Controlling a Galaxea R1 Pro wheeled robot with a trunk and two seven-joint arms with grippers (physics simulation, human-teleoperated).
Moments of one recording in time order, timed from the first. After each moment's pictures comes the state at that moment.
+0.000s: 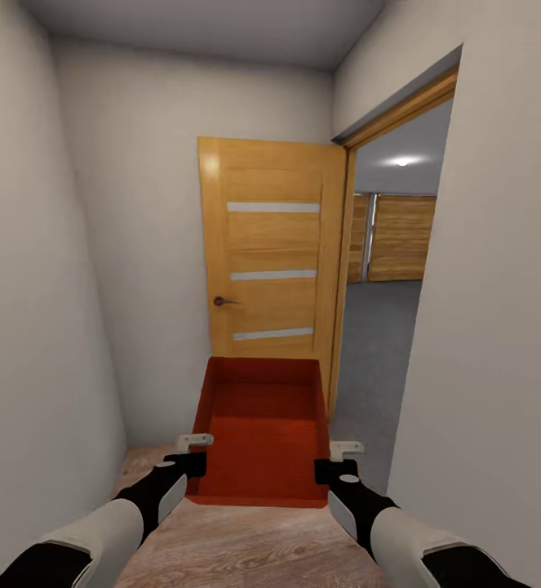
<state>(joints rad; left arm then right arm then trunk) -0.76 -0.05 -0.18 -0.18 0.22 0.07 0.11 -0.76 0.16 0.10 -0.09 -0.06 -0.08 -0.22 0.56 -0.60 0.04</state>
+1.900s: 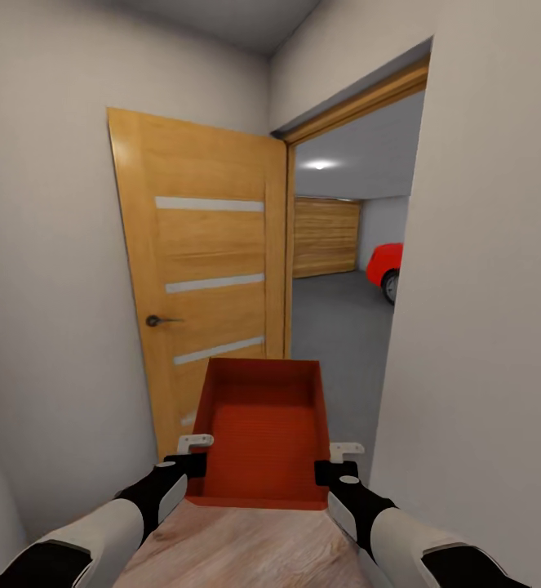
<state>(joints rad) -0.76 -0.05 -0.18 -0.18 0.22 0.08 0.11 -0.76 0.16 0.09 -0.08 -0.06 -0.08 -0.22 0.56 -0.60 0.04</state>
